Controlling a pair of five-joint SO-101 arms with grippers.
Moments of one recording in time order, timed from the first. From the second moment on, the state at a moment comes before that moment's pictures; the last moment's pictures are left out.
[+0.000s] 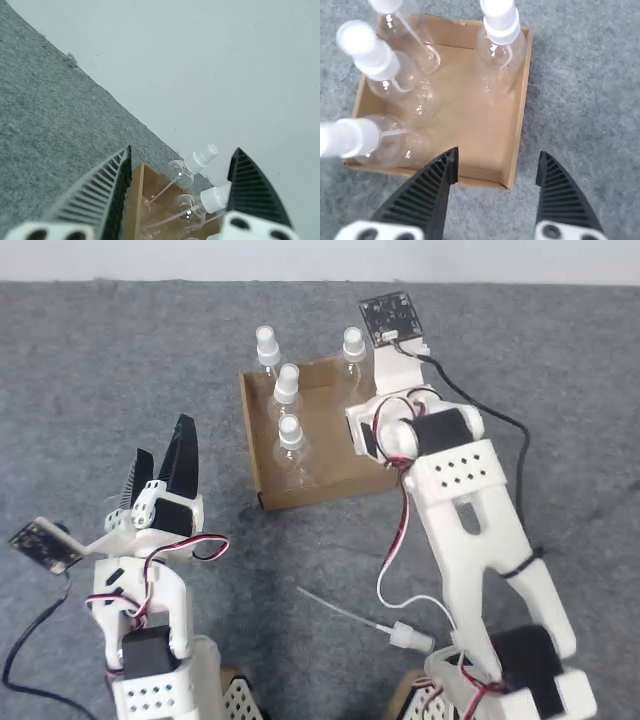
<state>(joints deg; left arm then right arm) -15.2 -103.5 90.5 34.1 45.1 -22.4 -14.1 10.8 63.6 -0.6</state>
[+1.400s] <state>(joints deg) -52.1 -103.5 82.3 40.0 11.2 -34.3 -22.2 15.0 69.0 0.8</state>
